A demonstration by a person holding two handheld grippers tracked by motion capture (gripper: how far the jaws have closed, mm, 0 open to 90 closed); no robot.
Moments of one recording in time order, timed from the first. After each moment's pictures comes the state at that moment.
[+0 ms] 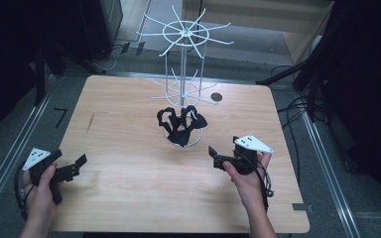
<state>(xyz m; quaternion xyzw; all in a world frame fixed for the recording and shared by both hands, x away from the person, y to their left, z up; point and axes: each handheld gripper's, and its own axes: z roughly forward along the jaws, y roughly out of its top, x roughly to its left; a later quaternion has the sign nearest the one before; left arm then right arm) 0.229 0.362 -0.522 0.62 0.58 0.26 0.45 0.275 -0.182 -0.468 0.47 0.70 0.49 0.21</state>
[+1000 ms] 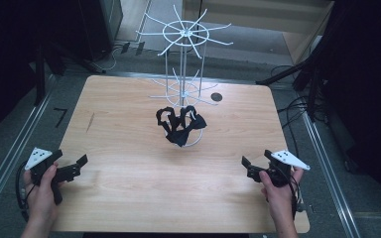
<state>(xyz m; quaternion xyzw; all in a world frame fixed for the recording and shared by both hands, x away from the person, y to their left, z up) 0.230 0.360 -0.522 0.63 0.58 0.26 0.45 0.257 -0.277 -0.505 0.52 0.67 0.48 0.23</state>
